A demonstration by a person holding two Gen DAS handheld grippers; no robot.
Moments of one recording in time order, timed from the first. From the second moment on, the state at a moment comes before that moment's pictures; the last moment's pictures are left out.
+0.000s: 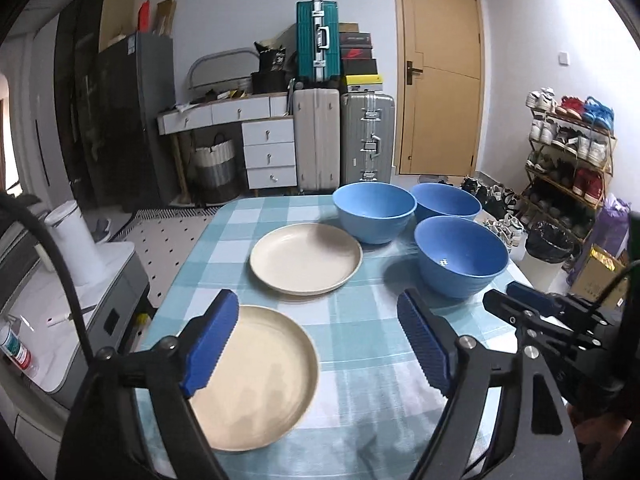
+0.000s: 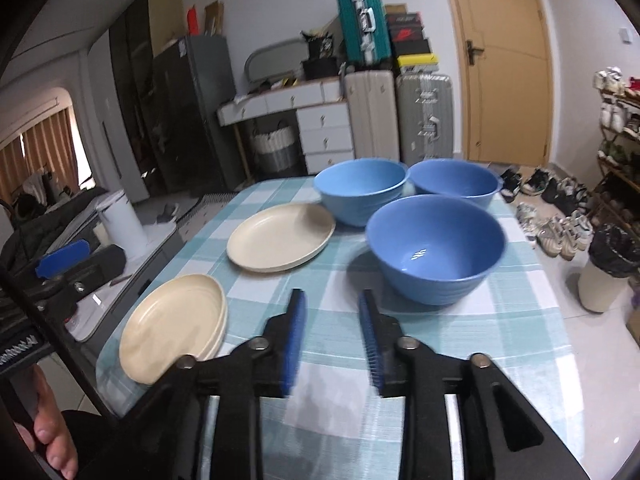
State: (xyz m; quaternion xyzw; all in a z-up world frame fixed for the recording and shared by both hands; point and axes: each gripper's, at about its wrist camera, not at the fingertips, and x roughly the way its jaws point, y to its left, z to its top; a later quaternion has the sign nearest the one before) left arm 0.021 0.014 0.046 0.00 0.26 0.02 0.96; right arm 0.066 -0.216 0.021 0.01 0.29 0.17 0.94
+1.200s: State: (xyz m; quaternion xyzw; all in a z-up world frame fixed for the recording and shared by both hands) left arm 0.025 0.003 0.020 0.00 0.26 0.03 0.97; right arm 0.031 -0.219 0.029 -0.04 0.21 0.14 0.97
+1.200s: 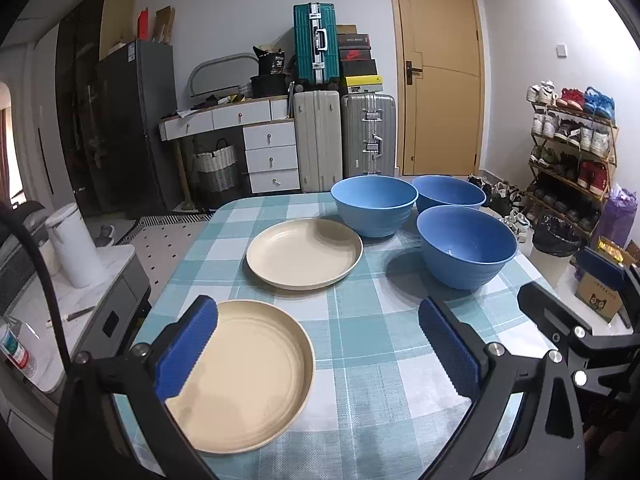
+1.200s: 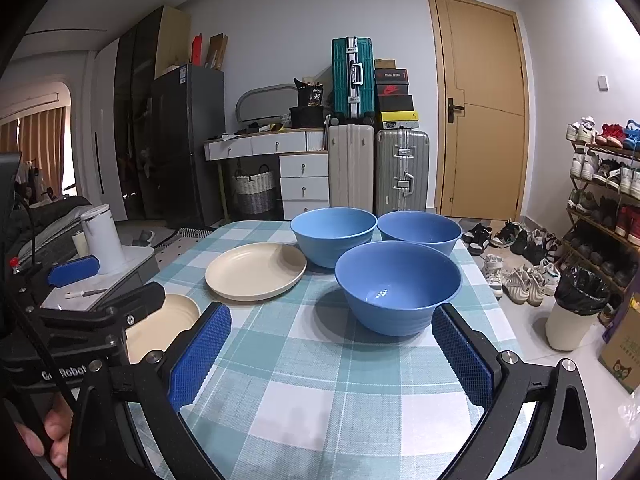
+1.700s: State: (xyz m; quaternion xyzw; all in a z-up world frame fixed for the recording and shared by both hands) left arm 0.026 0.022 0.024 -0.02 0.26 0.05 0.96; right arm 0.031 -0.207 0.027 -0.05 0.20 0.14 0.97
